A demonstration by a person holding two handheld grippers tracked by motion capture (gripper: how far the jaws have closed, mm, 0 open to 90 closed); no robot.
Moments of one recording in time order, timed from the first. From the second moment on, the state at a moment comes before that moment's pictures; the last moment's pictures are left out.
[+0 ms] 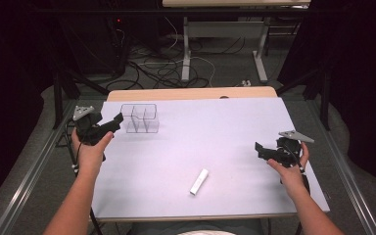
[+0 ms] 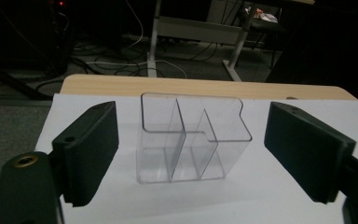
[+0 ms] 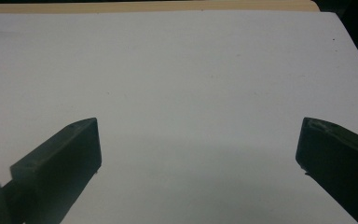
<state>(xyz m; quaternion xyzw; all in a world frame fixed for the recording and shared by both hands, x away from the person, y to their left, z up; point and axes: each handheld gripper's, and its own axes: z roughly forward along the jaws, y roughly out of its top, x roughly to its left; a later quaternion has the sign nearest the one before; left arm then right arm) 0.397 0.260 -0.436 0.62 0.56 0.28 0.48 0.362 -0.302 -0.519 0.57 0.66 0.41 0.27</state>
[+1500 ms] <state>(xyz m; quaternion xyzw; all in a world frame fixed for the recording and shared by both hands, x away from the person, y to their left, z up) 0.489 0.257 -0.414 0.65 0.59 0.28 0.39 0.363 -0.304 -0.524 0.58 0.66 0.41 0.26</state>
